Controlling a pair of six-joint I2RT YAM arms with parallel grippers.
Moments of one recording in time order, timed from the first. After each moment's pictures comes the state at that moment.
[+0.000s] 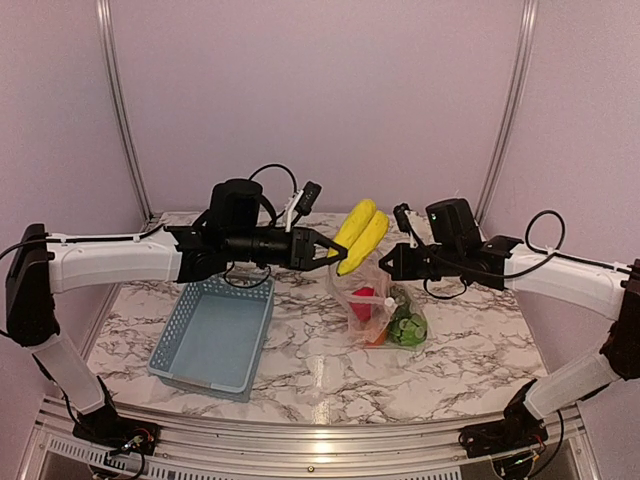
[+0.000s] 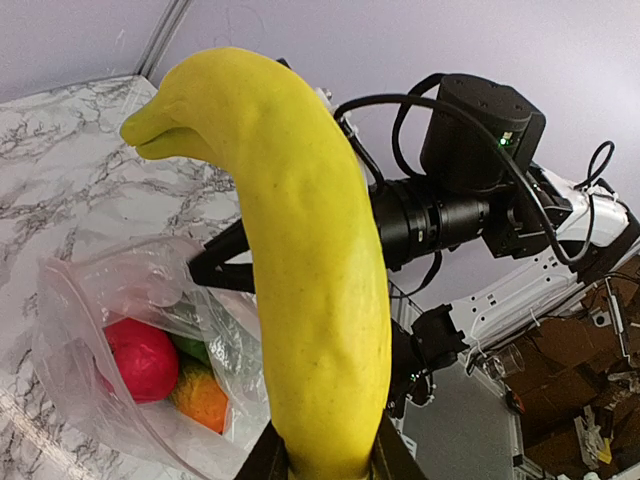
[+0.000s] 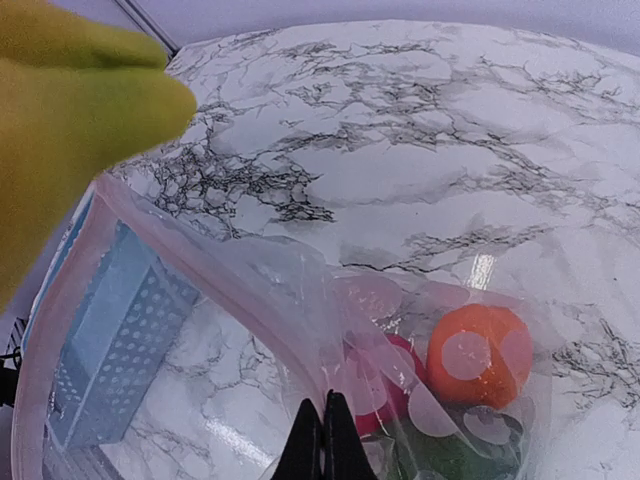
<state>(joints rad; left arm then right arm) -0.86 1.66 1.23 0.16 0.56 -0.57 0.62 1.36 0.97 -0.22 -0.13 0.42</state>
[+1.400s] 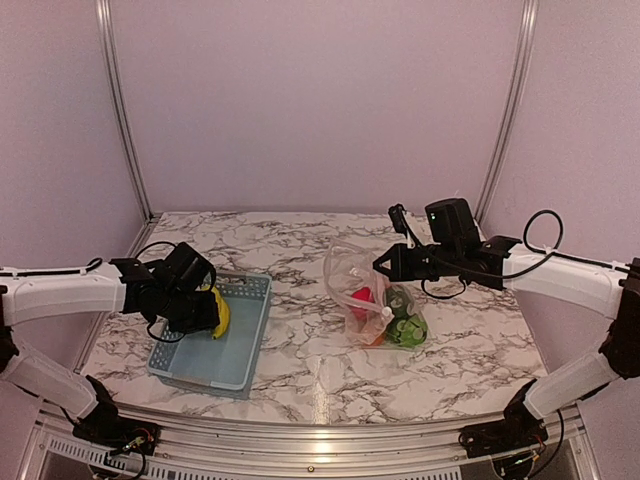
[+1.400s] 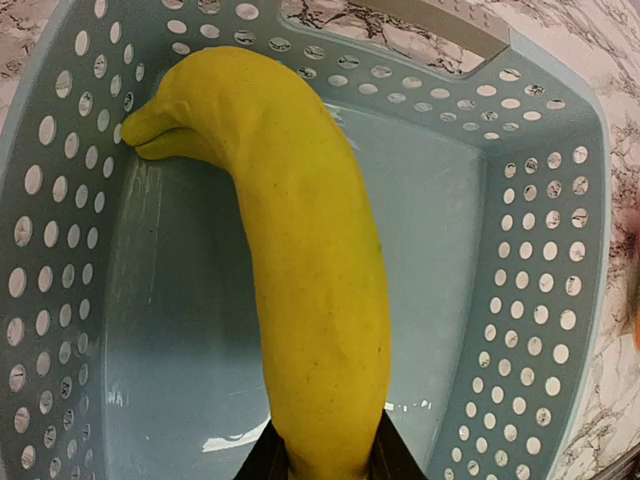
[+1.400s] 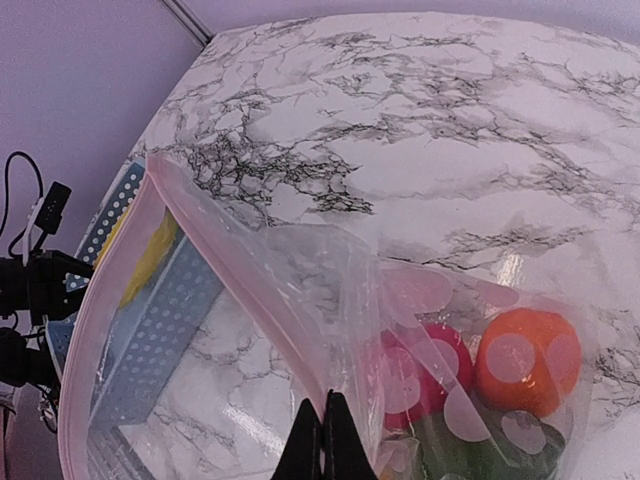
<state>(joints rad) -0.72 1.31 0.78 -0.54 -0.14 -0.81 0.62 1.37 0.97 -0.20 -0.24 0.42</state>
